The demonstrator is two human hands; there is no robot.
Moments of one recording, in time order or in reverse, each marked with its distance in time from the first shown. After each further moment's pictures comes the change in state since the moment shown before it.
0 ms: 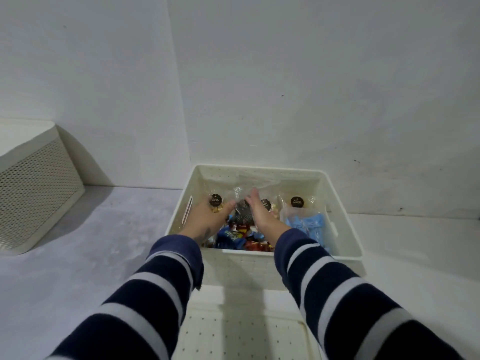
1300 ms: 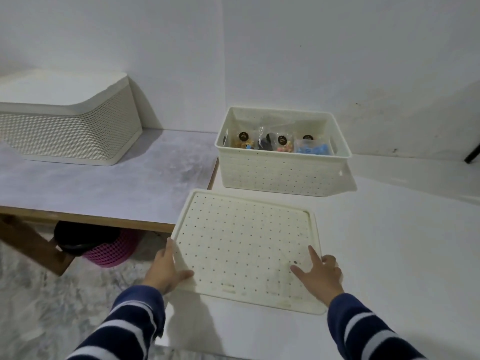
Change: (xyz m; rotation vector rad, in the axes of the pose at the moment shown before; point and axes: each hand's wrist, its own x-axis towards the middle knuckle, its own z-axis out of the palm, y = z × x) left_hand -0.281 -0.274 -0.036 0.302 -0.068 -0.278; right_hand -0.281 0.264 0.076 -0.560 0.236 0.159
